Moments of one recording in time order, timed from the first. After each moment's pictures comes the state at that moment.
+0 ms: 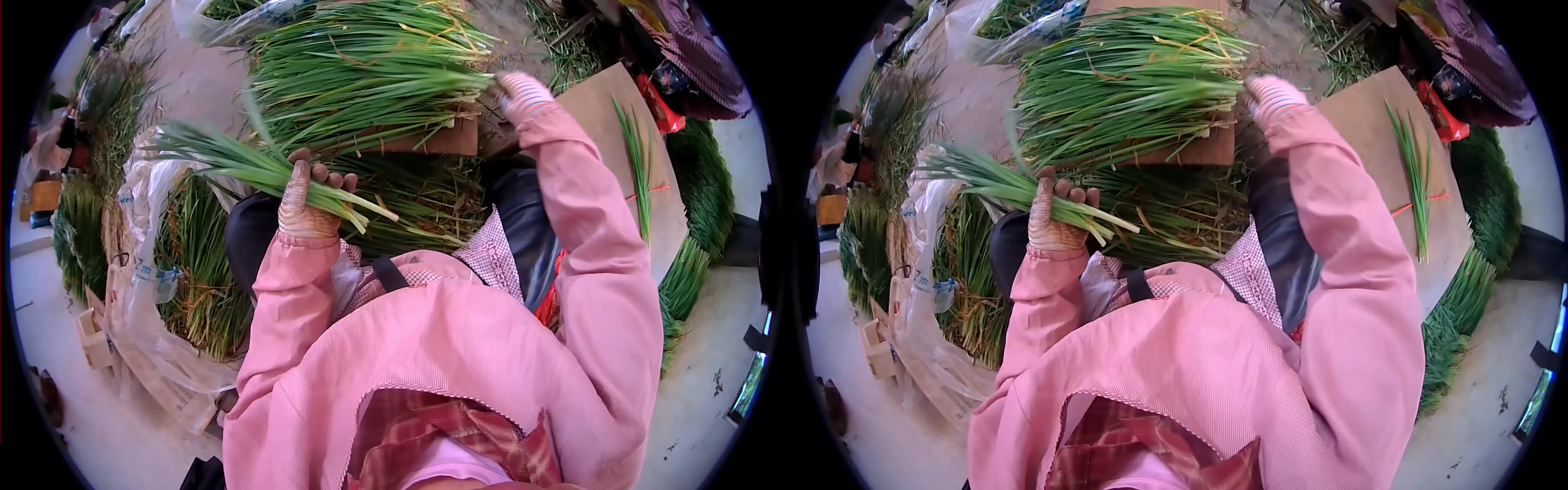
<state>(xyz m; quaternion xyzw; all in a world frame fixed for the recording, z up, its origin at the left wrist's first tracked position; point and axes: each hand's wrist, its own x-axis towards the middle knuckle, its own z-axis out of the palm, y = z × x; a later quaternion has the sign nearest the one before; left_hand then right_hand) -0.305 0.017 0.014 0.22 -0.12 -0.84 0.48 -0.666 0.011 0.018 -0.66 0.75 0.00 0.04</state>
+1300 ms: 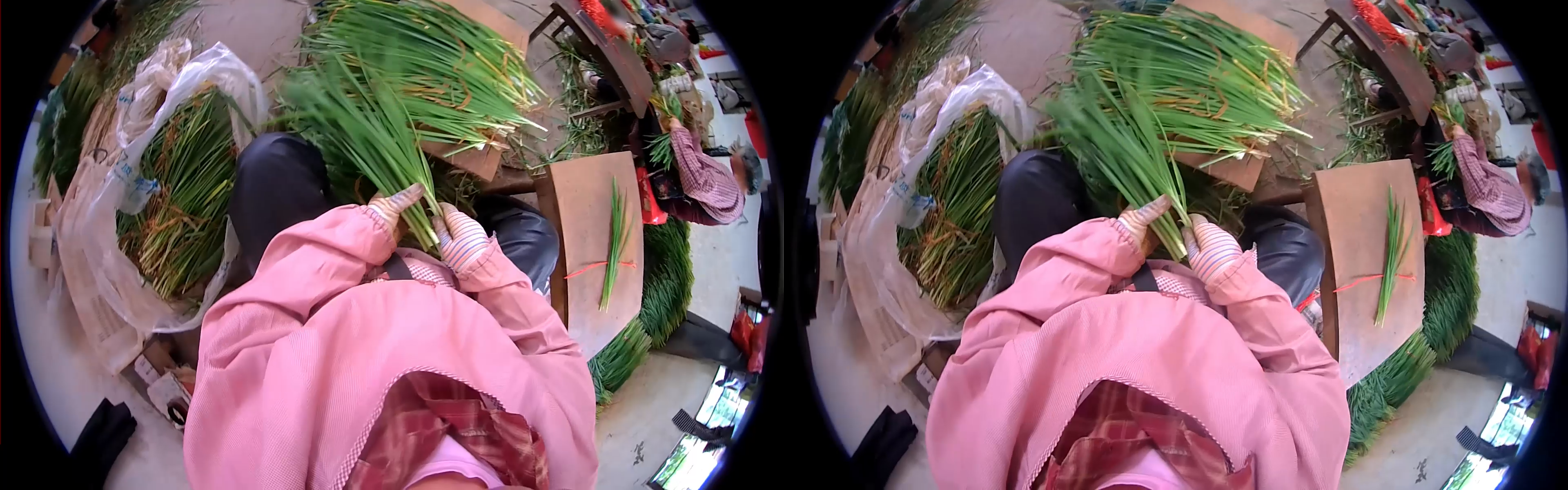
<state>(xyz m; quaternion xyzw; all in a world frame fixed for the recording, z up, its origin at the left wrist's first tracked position) -0.347 0.082 -0.047 0.33 -0.09 -0.86 0.38 -0.489 0.137 -0.013 -0.68 0.66 -0.19 0.26</state>
